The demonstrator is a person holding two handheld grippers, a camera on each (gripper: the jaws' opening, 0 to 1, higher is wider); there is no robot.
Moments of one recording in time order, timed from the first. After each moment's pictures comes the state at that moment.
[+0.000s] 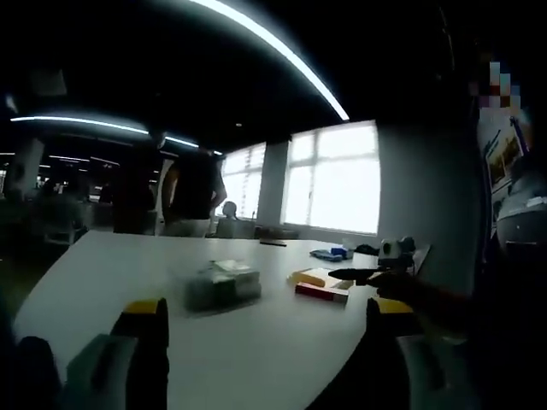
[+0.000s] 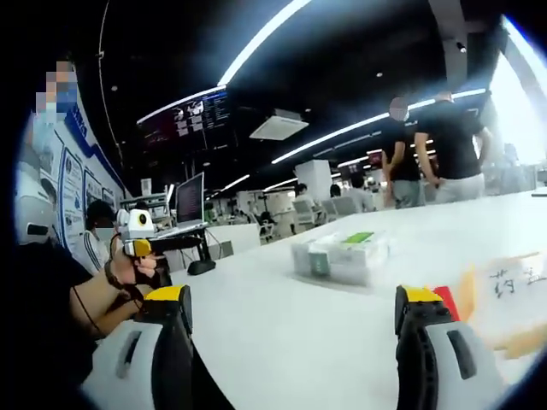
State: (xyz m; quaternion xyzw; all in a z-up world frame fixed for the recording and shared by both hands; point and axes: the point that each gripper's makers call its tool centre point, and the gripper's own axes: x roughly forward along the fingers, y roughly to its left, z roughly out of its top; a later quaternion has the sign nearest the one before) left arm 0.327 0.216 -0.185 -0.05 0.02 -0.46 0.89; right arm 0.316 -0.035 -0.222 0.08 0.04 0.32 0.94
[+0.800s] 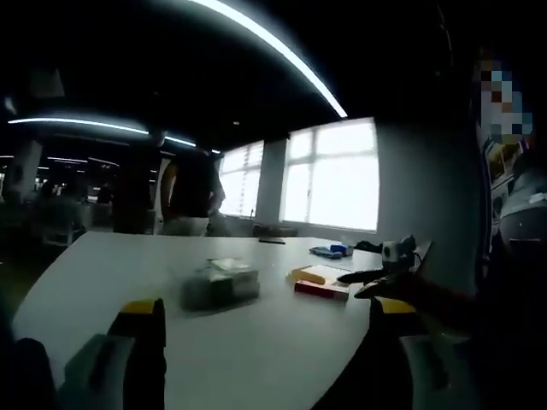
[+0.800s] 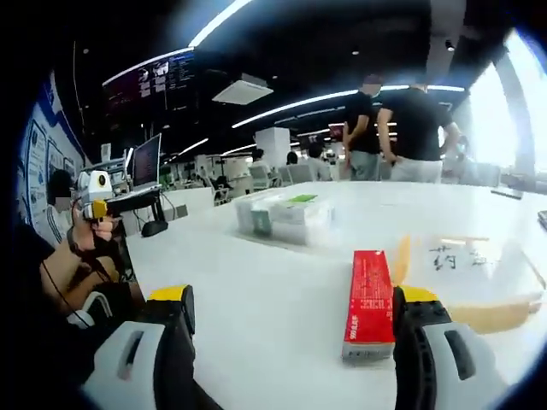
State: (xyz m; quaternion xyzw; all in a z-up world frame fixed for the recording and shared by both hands) left arm 0.331 0.204 -0.191 -0.04 0.02 -0.46 0.89; right arm 0.316 -0.090 -0.268 0.02 0.13 0.22 0.97
